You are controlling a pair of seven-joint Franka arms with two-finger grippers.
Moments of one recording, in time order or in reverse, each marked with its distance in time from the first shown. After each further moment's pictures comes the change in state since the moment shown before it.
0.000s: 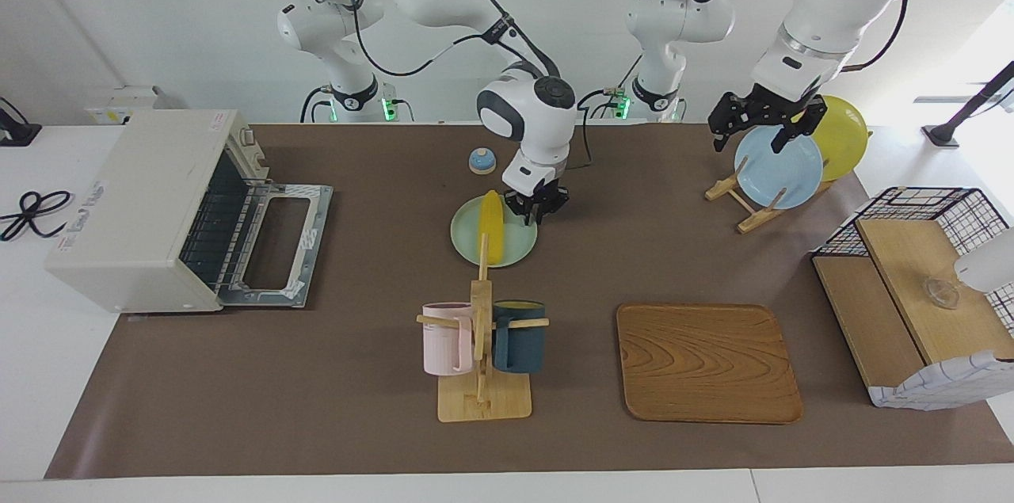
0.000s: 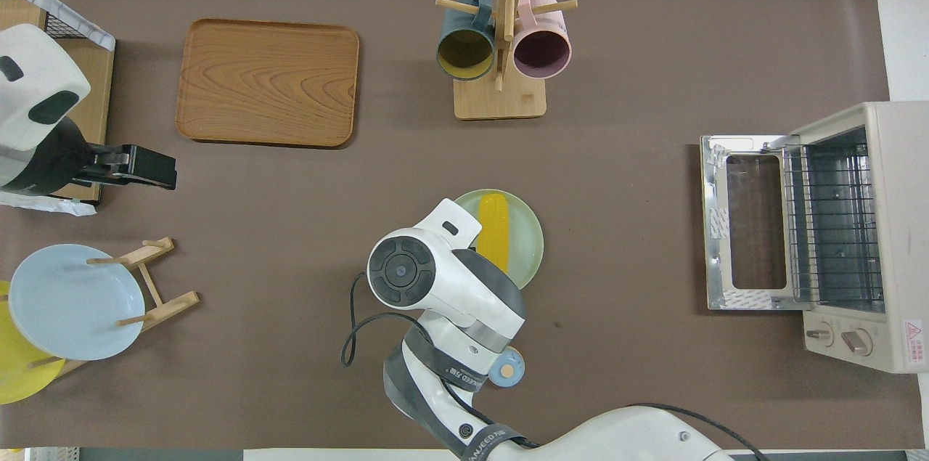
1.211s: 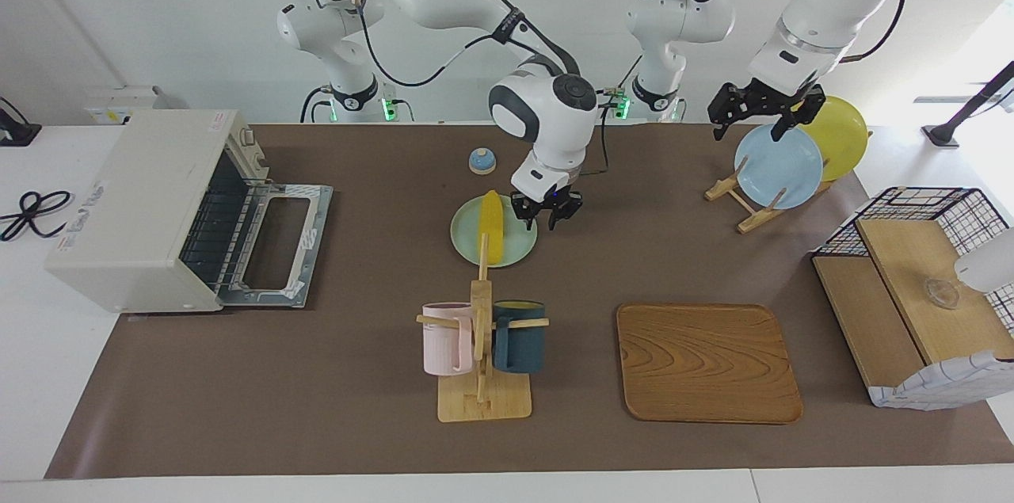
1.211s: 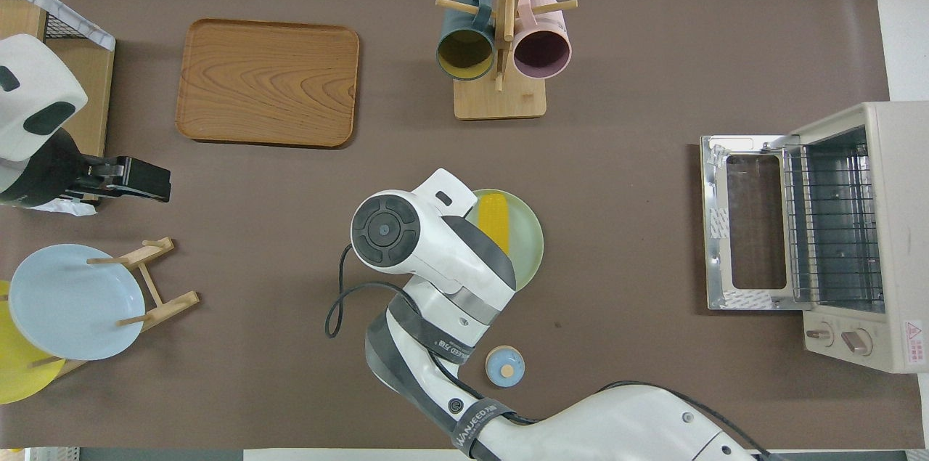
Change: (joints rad) left arm -0.014 -0.013 0.009 0.003 0.015 -0.038 0.001; right arm -0.019 0.053 -0.006 0.157 0.000 -0.136 0.000
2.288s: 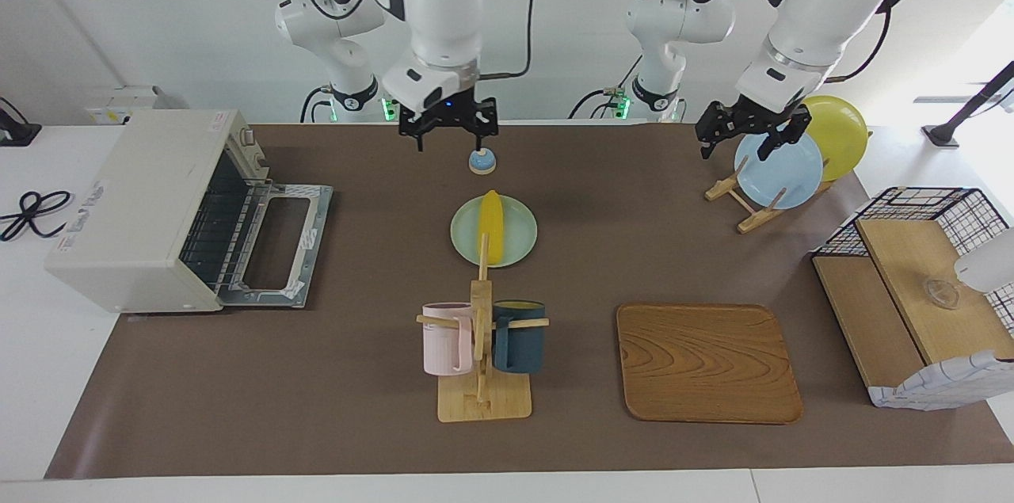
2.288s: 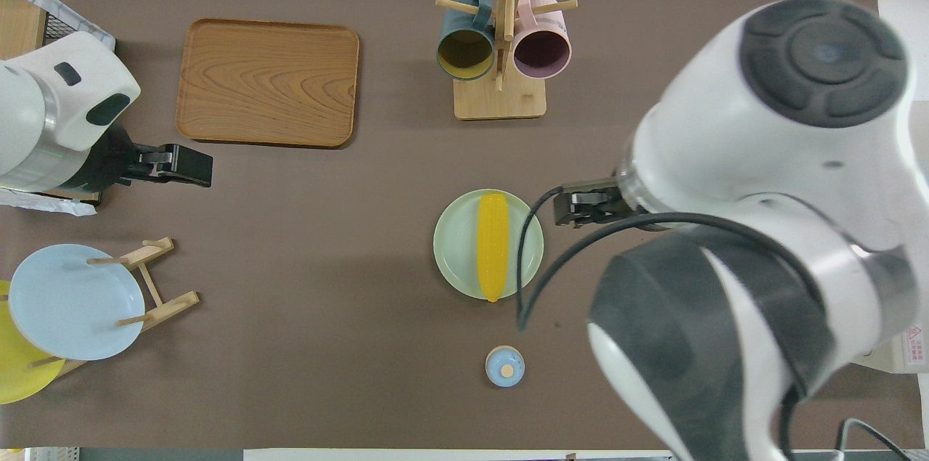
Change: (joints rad) left arm -0.010 0.022 0.004 -0.014 -0.027 0.037 -0.009; right arm -0.162 -0.190 0.005 0.319 0.096 -0.591 -0.203
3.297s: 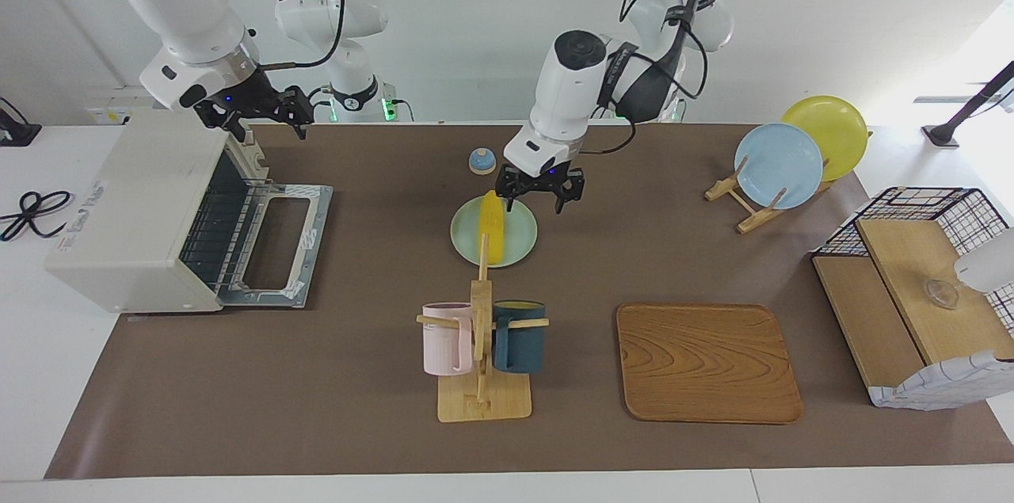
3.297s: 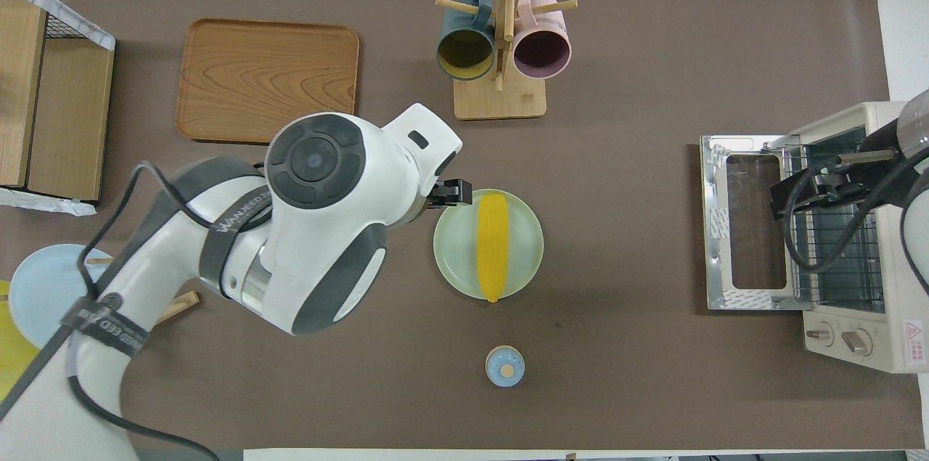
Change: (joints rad) left arm -0.422 0.188 -0.010 -0.118 -0.080 0.445 -0.449; right arm -0.347 -0.305 -0.228 -0.252 0.065 -0.118 -0.620
